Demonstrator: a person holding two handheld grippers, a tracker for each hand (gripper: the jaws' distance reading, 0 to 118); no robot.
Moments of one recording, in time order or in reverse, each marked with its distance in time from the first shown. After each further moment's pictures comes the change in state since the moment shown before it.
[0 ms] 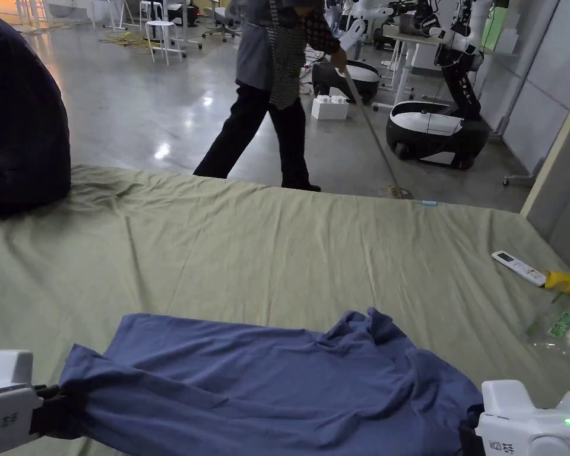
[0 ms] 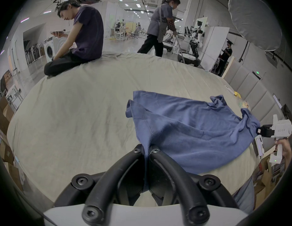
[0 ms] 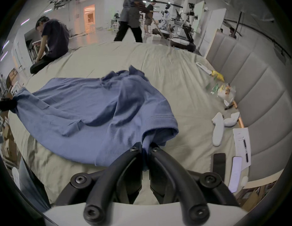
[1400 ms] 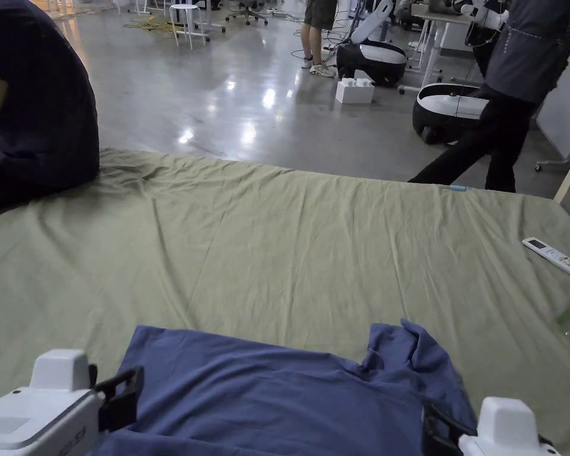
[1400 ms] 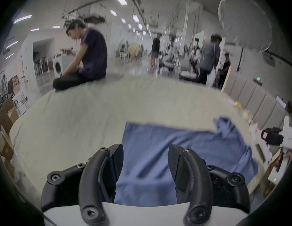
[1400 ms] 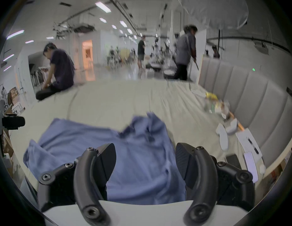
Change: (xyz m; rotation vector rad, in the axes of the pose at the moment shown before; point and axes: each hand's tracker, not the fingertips) left arm 0.039 -0.040 0.011 0.313 0.048 0.003; right arm -0.089 -0.044 0.035 0.448 -0.024 -0.122
